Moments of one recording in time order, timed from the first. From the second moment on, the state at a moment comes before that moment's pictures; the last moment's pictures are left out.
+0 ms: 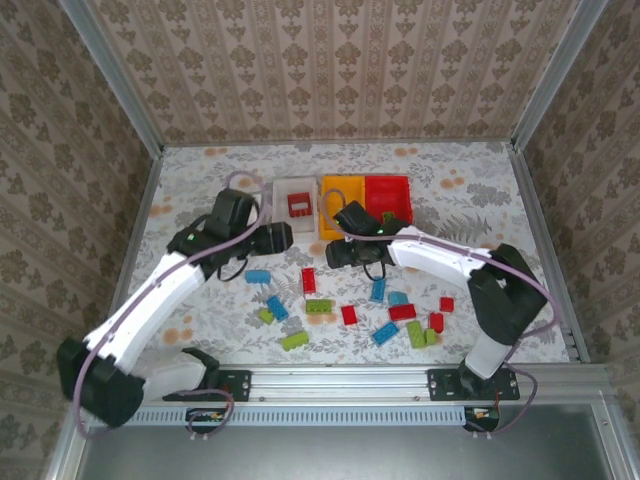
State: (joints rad) left arm -0.55 1.10 1.00 -0.71 0.10 -0.50; right arm 0.71 1.73 1.18 -0.53 0.06 0.52
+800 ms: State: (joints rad) left arm -0.54 0.89 0.92 -0.79 0.10 -0.48; right arm 0.71 2.04 1.40 -0.48 0.17 0.72
